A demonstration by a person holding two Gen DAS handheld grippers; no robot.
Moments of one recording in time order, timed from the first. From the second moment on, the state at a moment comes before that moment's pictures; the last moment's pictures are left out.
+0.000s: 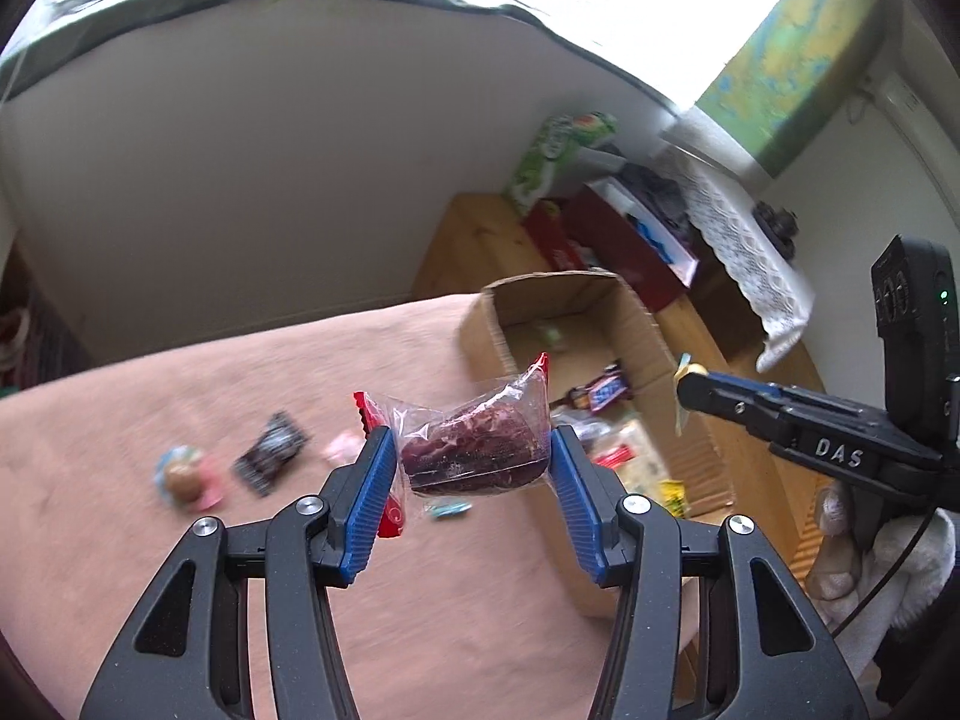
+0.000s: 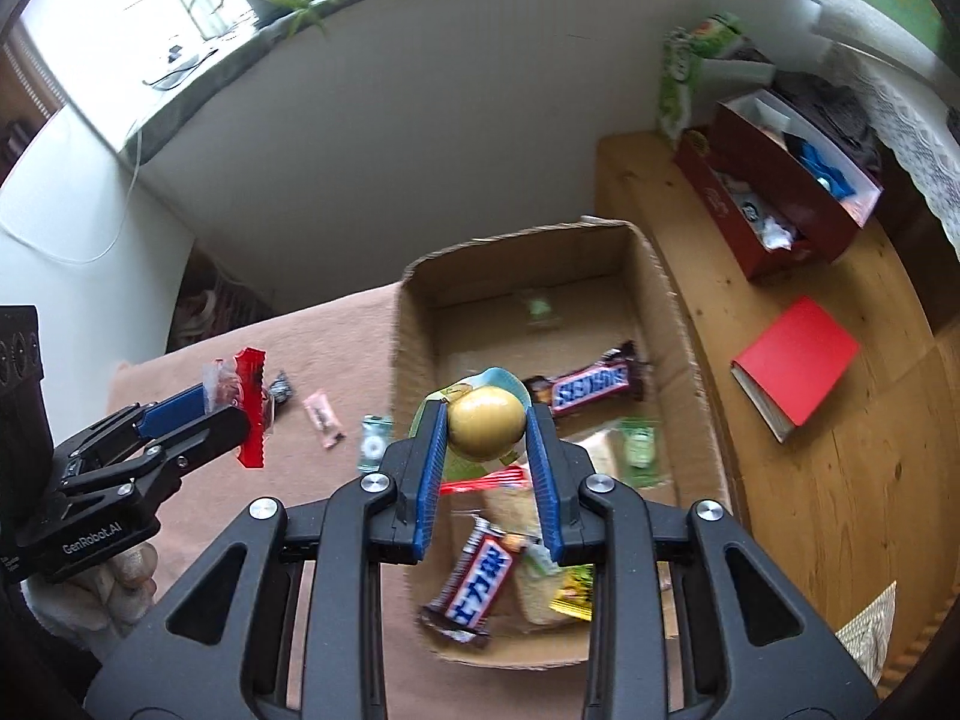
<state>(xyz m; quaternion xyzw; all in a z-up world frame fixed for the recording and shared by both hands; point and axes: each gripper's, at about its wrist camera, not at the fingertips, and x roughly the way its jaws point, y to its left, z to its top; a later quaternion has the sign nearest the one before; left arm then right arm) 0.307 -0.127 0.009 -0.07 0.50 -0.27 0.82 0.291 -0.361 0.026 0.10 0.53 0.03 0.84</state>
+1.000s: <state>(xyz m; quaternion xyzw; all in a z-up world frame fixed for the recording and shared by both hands) 0.329 -0.222 -0.001 -0.02 0.53 -0.31 0.79 0.285 -0.401 -0.011 0.11 0.55 0.00 0.82</state>
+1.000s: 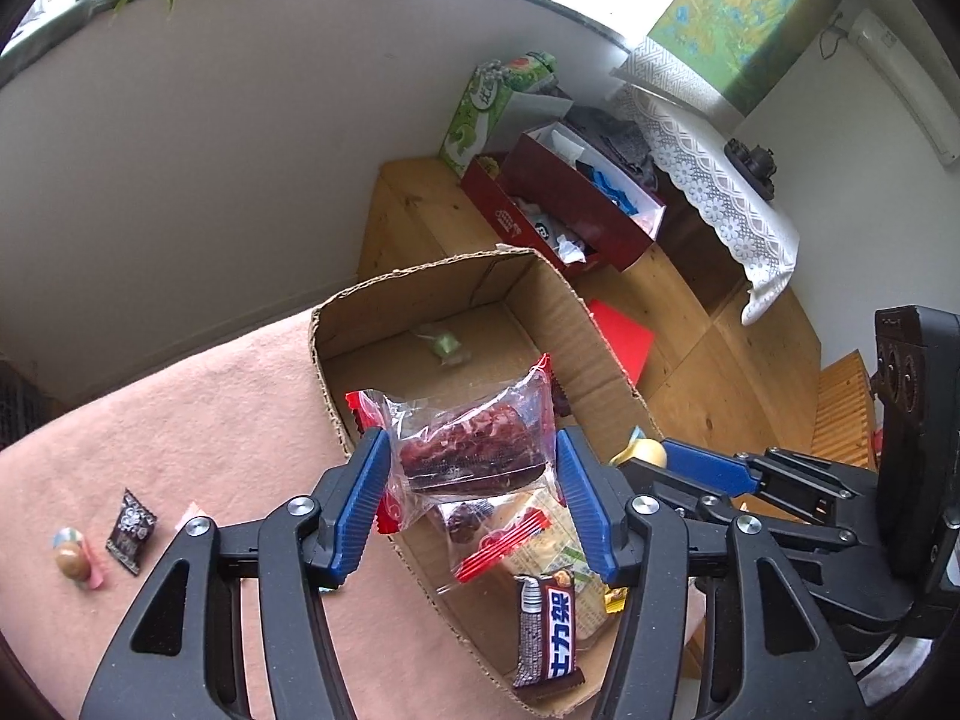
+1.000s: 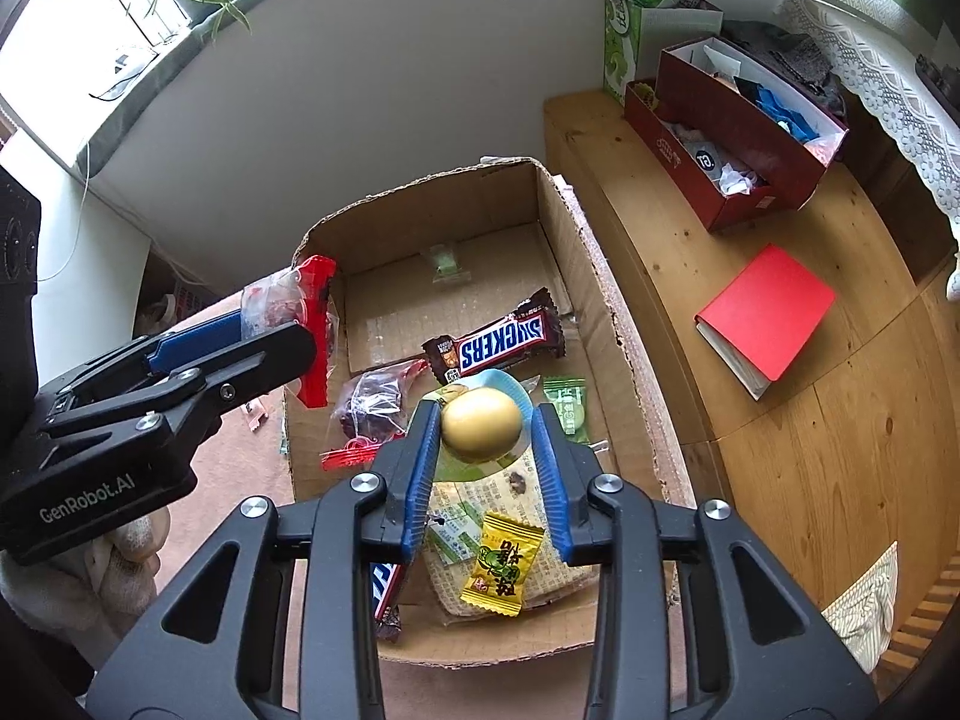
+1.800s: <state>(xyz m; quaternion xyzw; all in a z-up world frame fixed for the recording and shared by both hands) 0.324 -0.194 0.007 -0.03 0.53 -0.28 0.80 0.285 -0.376 0.003 0.09 0.54 0.01 0.83</state>
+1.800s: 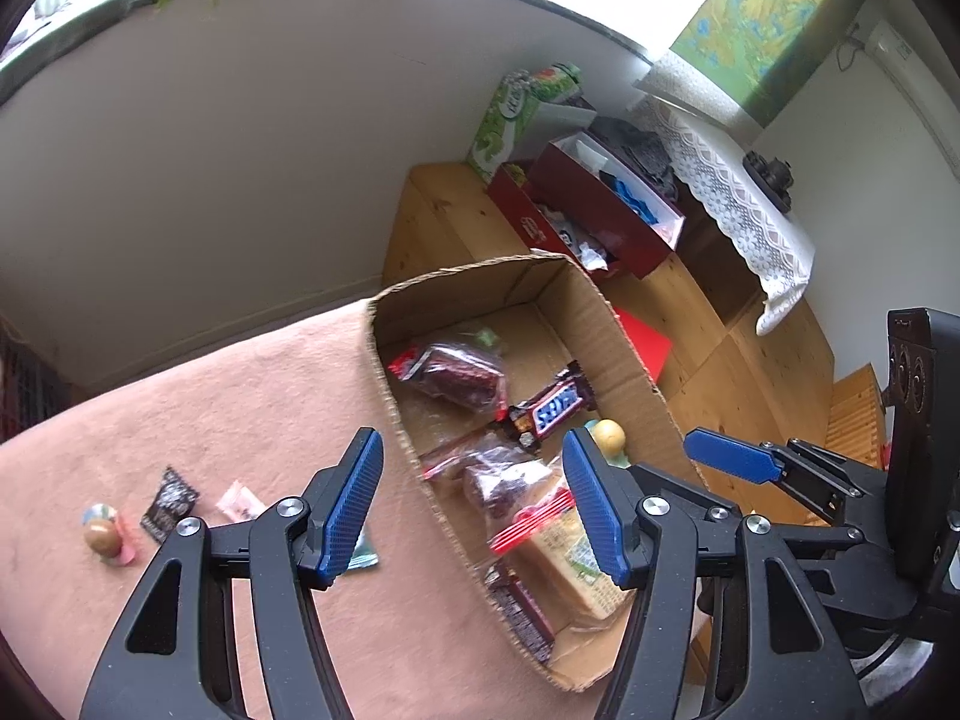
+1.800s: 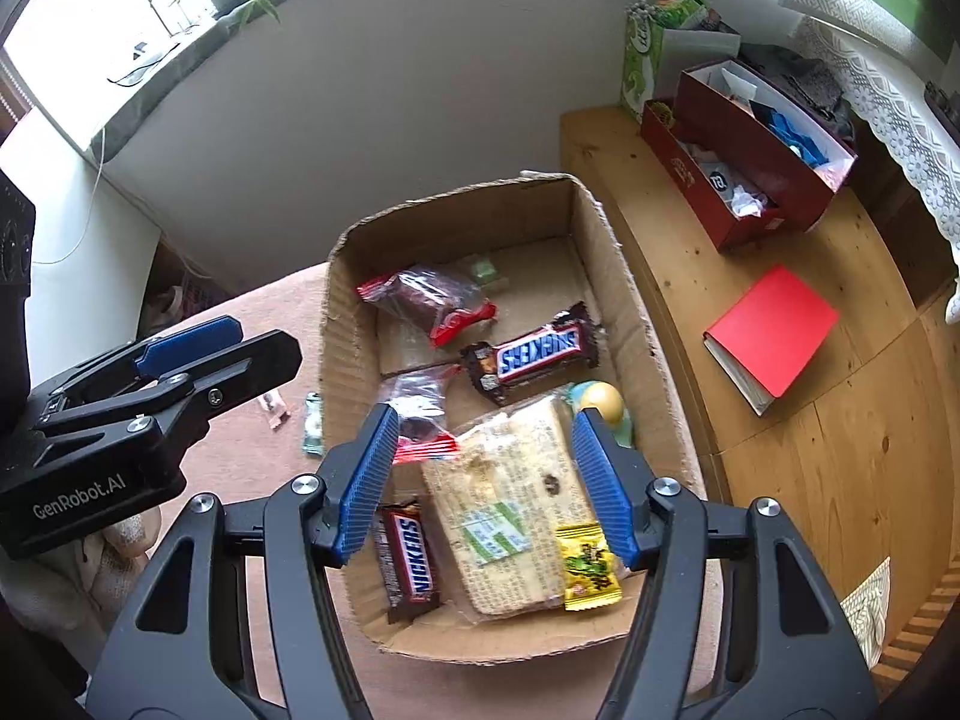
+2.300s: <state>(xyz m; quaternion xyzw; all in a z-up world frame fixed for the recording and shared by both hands) 0.314 -0.070 -0.008 -0.09 0.54 -0.15 0.83 0.302 -0.292 0.014 0.07 0.53 0.10 0.84</state>
